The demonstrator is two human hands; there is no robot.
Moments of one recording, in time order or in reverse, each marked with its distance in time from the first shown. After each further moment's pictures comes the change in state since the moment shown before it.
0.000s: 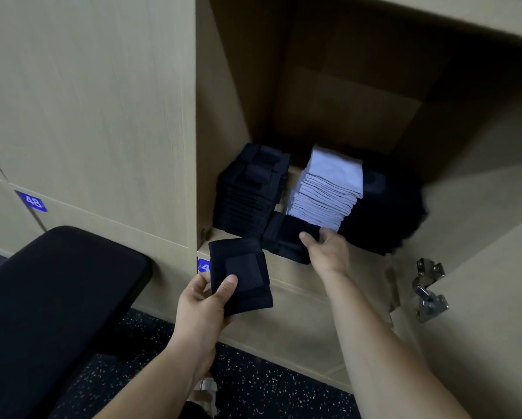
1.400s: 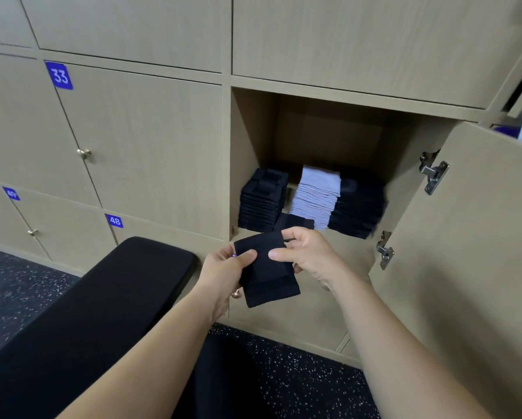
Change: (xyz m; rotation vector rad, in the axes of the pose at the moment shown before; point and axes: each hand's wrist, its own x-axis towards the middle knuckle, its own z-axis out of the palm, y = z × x) left_hand -0.137 0.071 -0.021 0.244 -0.149 0.042; right_hand -0.226 -0.069 -0.105 0.367 -0.538 -0.243
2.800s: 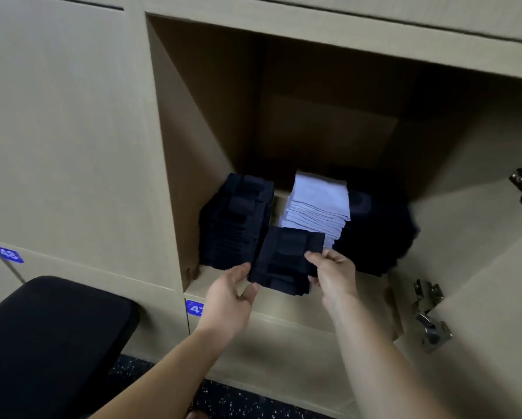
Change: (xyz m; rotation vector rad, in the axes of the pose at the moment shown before) left_hand 0.207 -0.049 0.053 0.627 -0.044 0.220; right_hand 0.201 0.099 -0.069 0.390 0.623 0.193
